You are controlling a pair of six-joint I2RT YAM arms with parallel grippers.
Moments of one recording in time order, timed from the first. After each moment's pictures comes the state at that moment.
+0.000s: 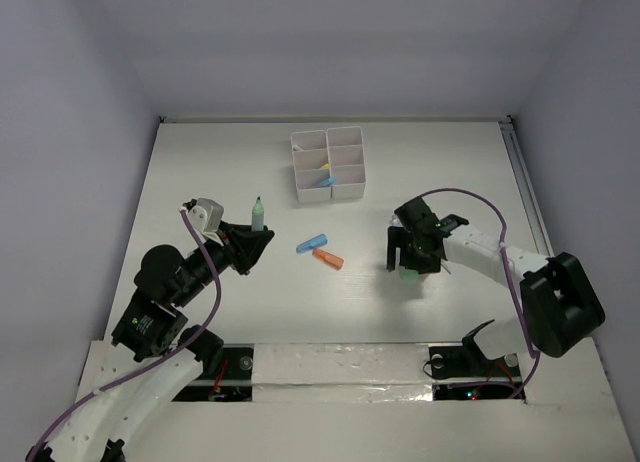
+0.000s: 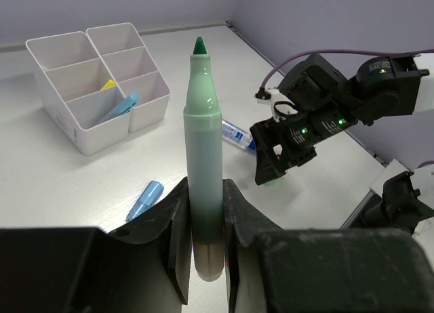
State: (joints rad) left arm -0.54 0.42 0.70 -0.28 0.21 -0.33; right arm 0.54 1.41 0.82 -0.63 0.12 0.60
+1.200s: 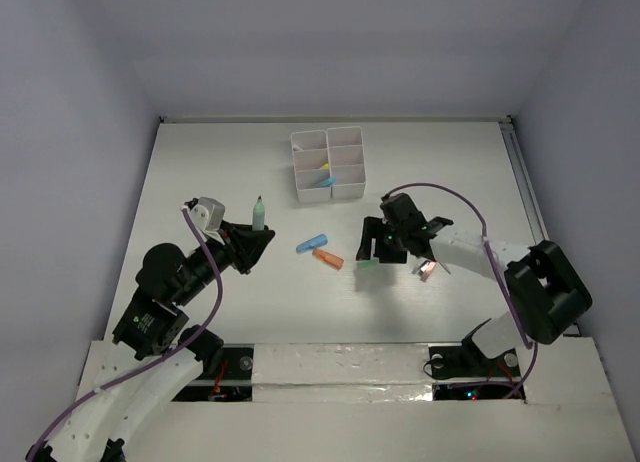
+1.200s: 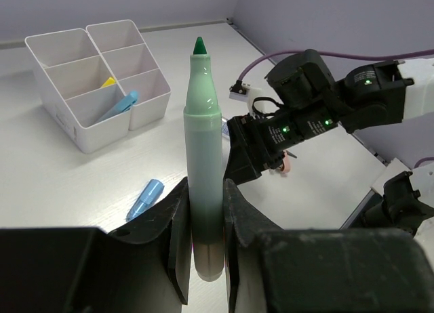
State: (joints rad) left arm -0.54 0.43 0.70 -0.28 0.21 -0.33; right arm 0.61 1.50 0.82 -0.29 -0.13 0.67
